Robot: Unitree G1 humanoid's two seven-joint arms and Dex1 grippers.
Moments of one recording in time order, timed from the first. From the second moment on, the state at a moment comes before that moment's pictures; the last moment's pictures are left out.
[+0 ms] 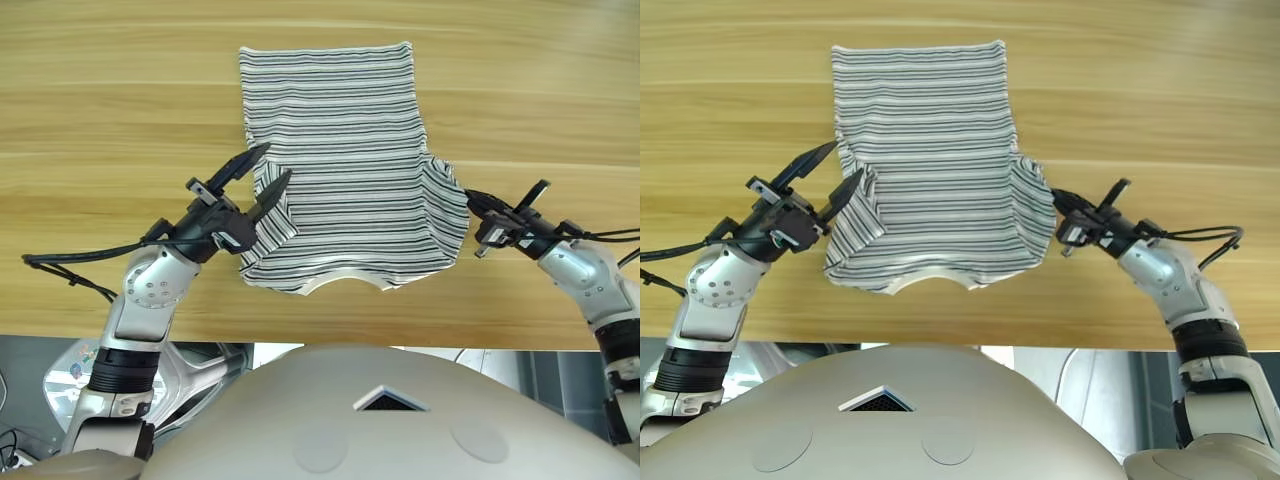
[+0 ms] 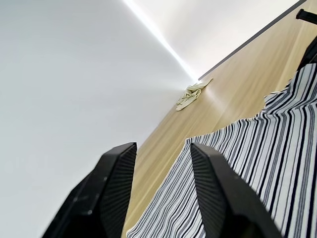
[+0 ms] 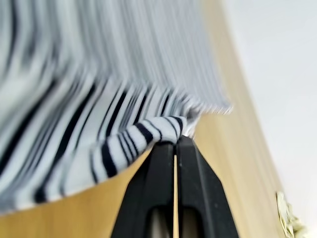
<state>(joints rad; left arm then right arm) 0.26 0.53 -0.11 -0.21 0.19 -0.63 -0.36 0.10 -0.80 0.18 0.29 -0.21 -0.77 0.30</state>
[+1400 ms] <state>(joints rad) 0.22 0.51 -0.14 -0.15 0.21 -0.63 -0.36 0.01 -0.65 0.36 0.33 -0.34 -0.77 0.45</state>
